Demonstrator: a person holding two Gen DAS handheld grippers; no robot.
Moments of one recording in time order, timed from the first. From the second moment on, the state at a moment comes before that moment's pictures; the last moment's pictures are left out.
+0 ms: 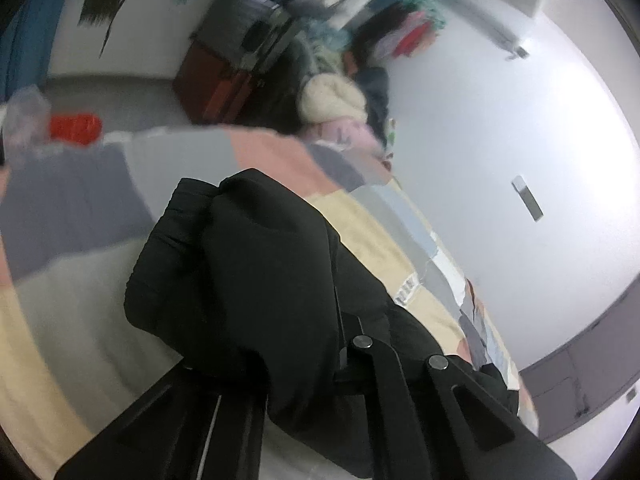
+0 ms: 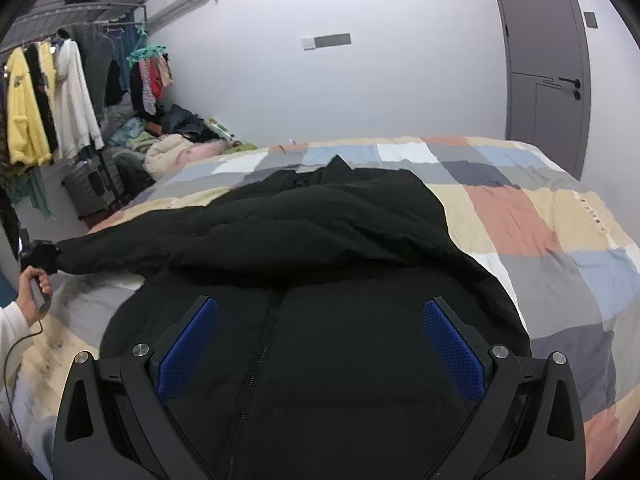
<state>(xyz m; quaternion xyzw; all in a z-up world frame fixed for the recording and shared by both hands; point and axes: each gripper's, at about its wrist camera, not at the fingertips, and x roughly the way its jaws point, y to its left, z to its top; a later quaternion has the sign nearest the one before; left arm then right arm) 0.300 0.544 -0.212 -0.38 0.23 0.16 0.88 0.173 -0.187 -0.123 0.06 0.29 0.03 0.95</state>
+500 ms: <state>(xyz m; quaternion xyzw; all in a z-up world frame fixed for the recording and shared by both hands) 0.268 0.452 -0.081 -0.29 0.20 0.14 0.93 0.148 -0.193 -0.113 0.04 0.27 0.03 0.96</state>
